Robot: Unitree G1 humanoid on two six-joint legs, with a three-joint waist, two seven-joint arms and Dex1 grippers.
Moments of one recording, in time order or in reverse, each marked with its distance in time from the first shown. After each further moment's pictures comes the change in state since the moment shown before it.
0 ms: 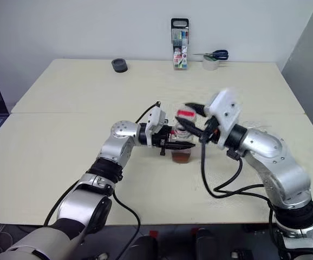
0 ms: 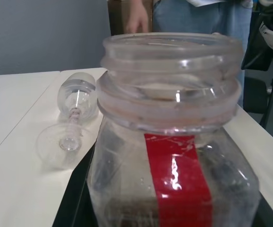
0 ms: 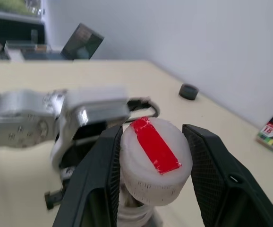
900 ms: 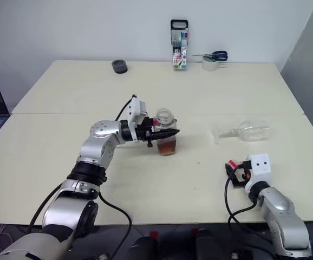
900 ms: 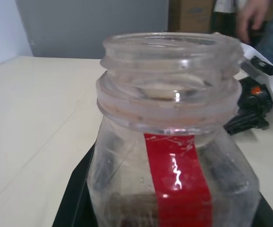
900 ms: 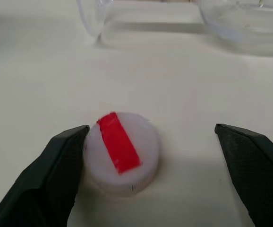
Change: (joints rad) left arm 0.073 0.126 0.073 -0.158 -0.043 0.129 0.204; right arm 0.580 0.115 -0.105 0.202 -0.217 -0.042 -0.204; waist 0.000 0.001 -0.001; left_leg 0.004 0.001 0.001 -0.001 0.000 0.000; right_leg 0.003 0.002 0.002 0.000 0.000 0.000
